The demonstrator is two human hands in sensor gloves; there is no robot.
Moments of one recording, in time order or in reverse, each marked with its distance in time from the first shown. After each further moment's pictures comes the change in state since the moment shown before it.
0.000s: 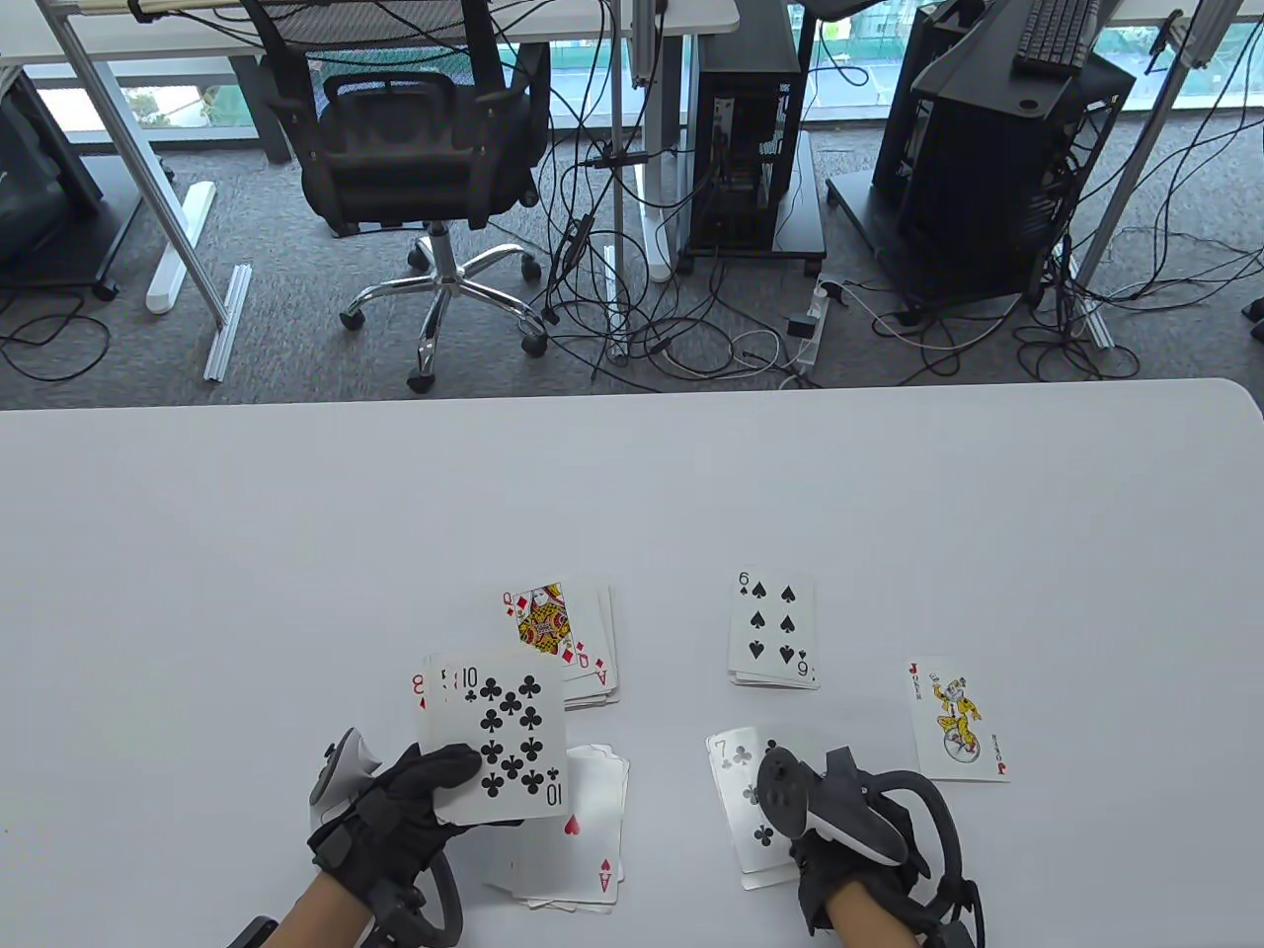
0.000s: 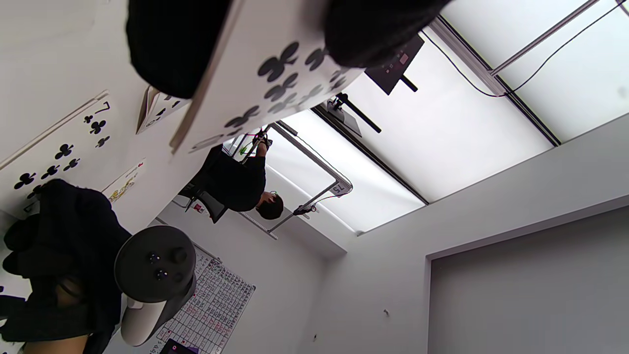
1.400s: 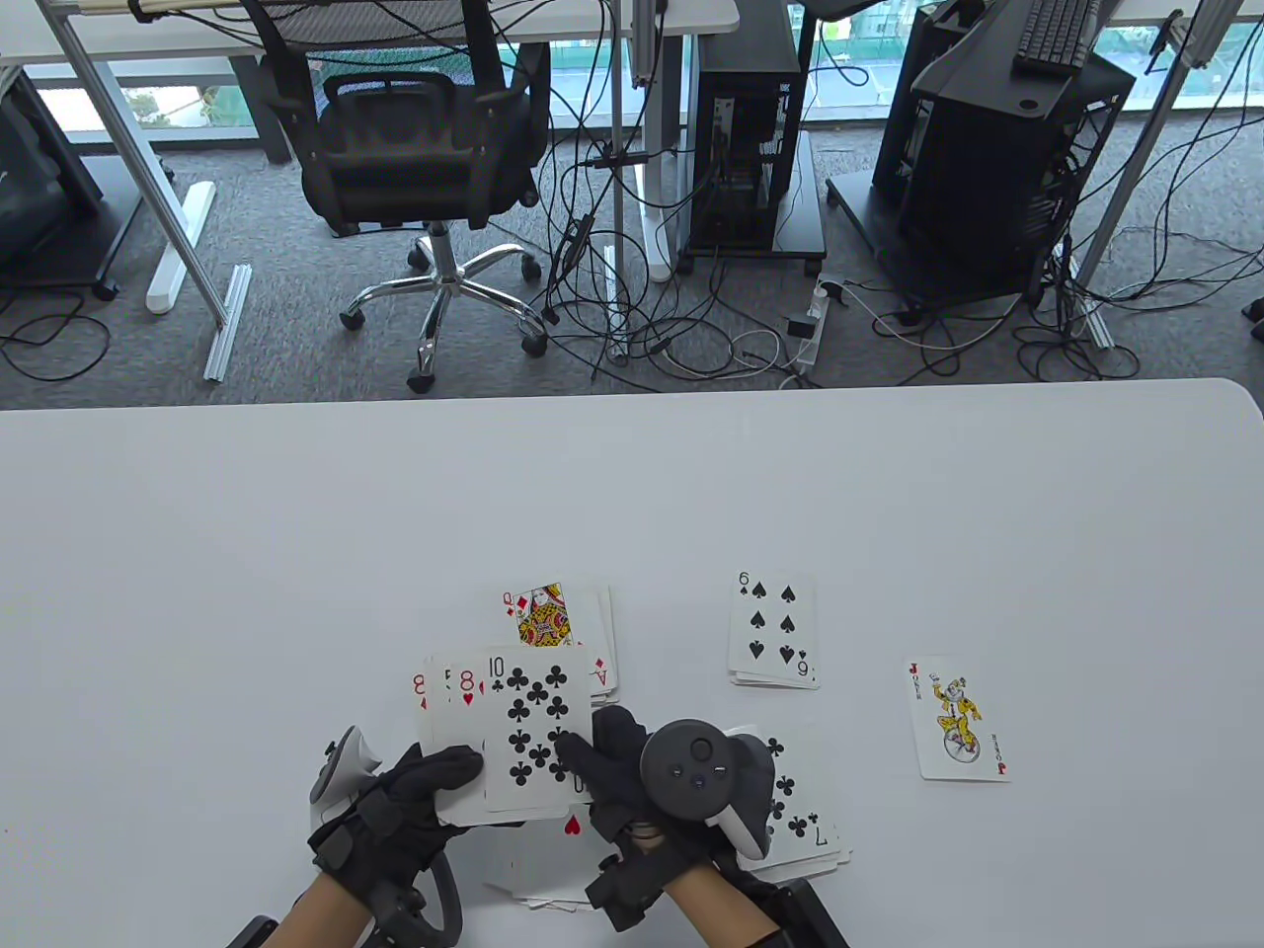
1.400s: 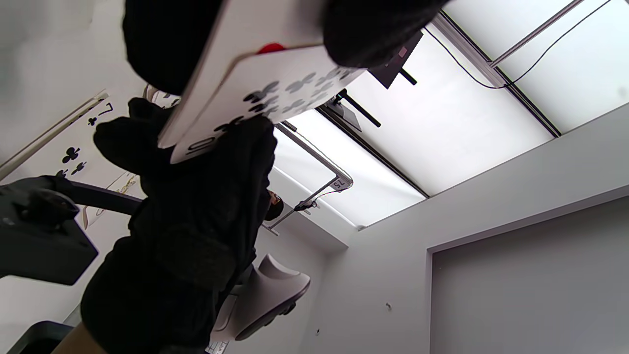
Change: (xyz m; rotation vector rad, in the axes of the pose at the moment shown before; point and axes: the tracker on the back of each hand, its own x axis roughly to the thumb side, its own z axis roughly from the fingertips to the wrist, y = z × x) left_hand 0.001 0.000 -0.001 -0.016 -0.008 -0.015; right_hand 0.107 -0.073 0.002 -0.456 -0.381 -1.008
